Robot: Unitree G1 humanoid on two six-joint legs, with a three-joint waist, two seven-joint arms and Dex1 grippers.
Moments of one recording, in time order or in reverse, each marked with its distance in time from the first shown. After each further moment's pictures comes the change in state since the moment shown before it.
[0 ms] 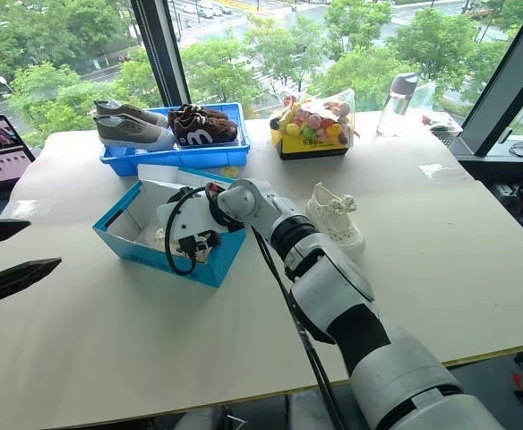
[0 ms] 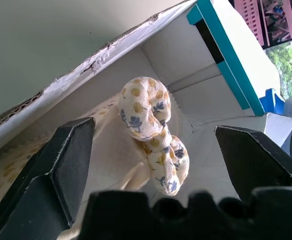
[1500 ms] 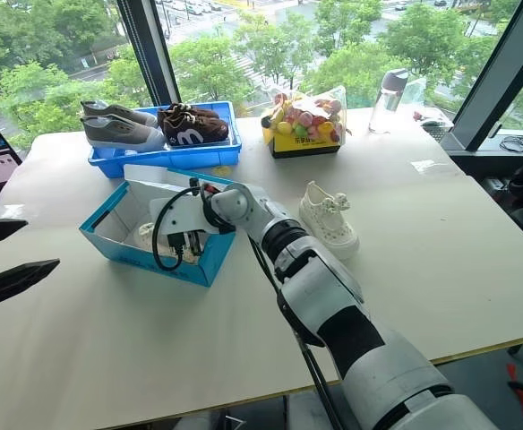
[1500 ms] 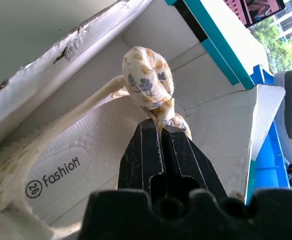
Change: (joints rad) left arm 0.033 -0.010 0.037 -0.042 -0.051 0.002 0.032; right arm 0.001 0.057 -0.115 0.064 -0.025 0.035 -0.085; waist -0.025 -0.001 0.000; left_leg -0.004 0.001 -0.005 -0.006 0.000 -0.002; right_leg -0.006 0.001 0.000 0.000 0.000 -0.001
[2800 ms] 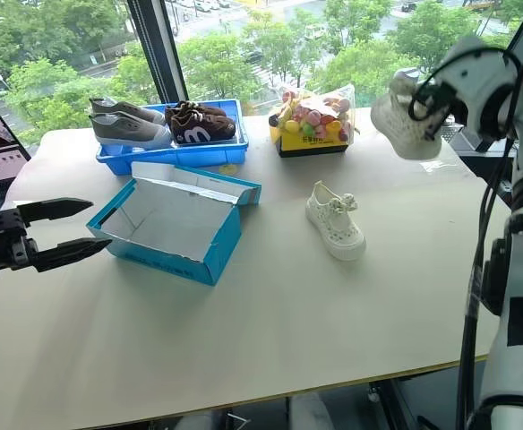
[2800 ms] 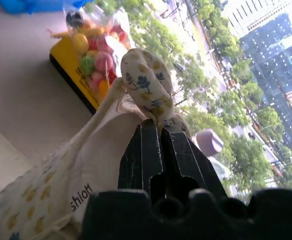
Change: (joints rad) left arm -0.422 0.071 -0.522 0.296 0.118 -0.161 -0.116; right arm 0.097 -0.976 -0.287 -0.074 0.170 0.139 0.140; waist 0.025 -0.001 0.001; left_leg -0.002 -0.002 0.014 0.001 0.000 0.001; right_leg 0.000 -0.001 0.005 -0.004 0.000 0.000
